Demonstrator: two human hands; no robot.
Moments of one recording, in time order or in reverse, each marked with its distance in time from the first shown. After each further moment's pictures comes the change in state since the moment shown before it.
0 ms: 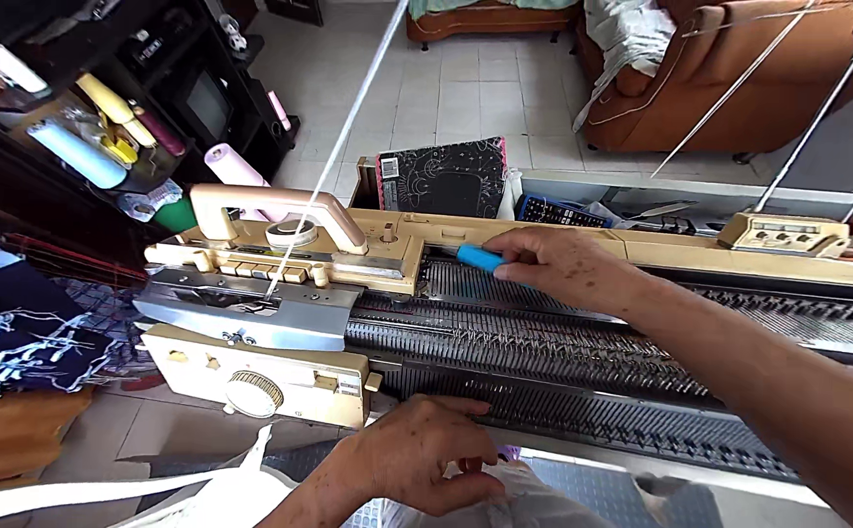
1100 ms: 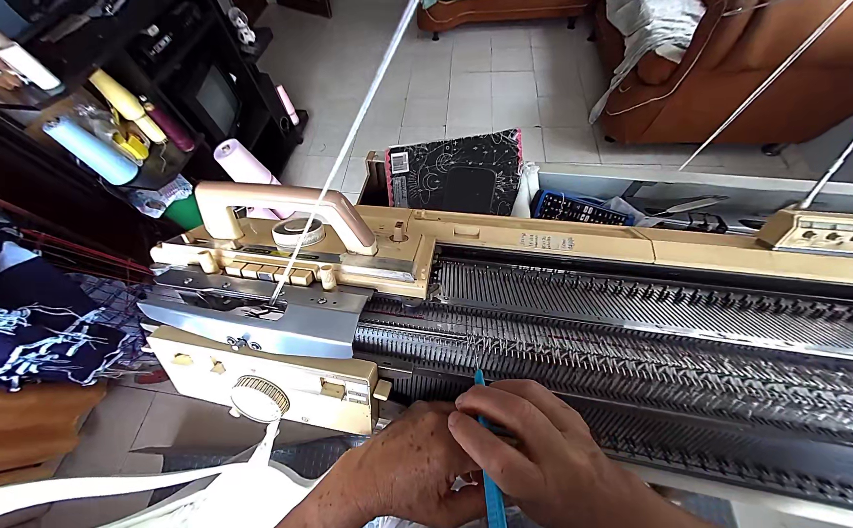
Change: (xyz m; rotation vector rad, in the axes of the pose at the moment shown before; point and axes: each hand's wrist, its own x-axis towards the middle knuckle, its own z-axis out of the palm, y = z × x) left_hand -0.007 0.004 0.001 0.180 0.120 0.006; right_hand -0.085 -0.041 0.125 -0.160 0.622 -0.708
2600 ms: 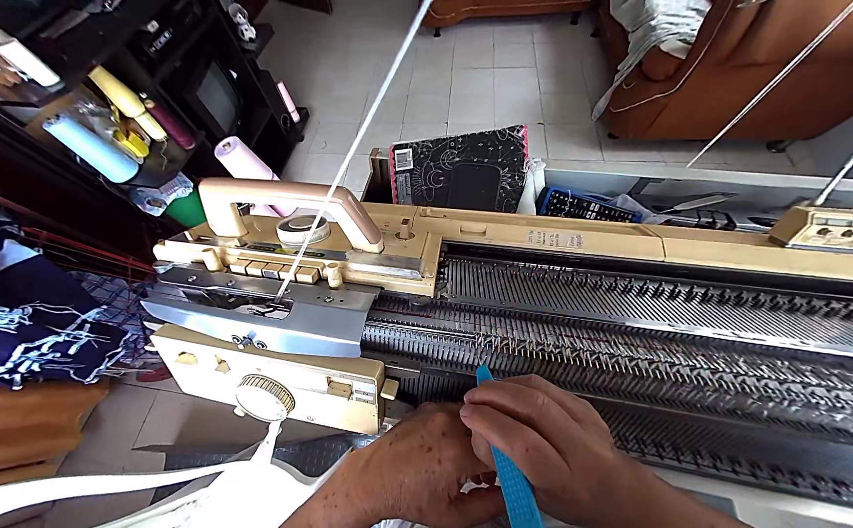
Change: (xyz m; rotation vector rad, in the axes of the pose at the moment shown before) left_hand 0.000 0.000 0.000 -0.034 -0.037 -0.015; right_hand 0.002 0.006 0.003 0.046 0.057 -0.023
